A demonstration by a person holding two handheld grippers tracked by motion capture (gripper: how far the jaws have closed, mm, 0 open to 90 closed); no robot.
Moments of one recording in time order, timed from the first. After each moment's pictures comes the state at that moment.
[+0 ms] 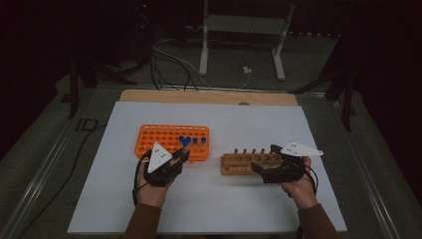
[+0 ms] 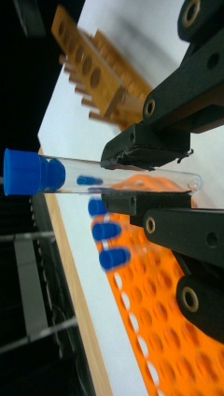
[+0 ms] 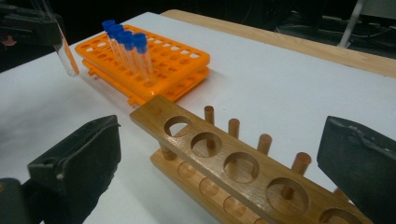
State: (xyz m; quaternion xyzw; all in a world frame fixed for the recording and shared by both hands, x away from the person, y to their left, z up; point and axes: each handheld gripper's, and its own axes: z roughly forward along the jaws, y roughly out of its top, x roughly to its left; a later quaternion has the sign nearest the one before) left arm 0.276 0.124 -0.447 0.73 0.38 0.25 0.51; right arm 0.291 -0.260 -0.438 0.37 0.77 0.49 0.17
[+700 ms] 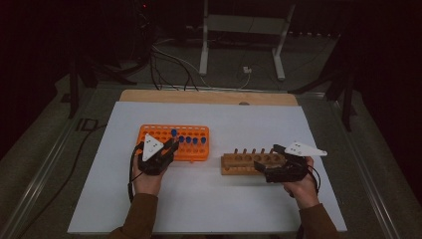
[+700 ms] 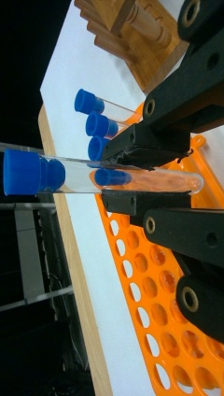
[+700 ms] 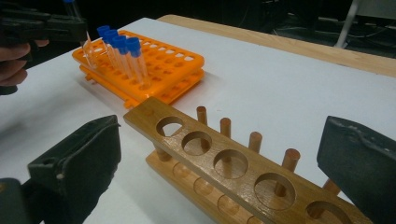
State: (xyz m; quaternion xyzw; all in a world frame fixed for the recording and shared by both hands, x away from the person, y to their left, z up) left arm 0.309 0.138 -0.464 0.72 0.41 0.27 0.49; right arm 0.292 -0.266 -0.440 0.38 0.76 0.50 0.17
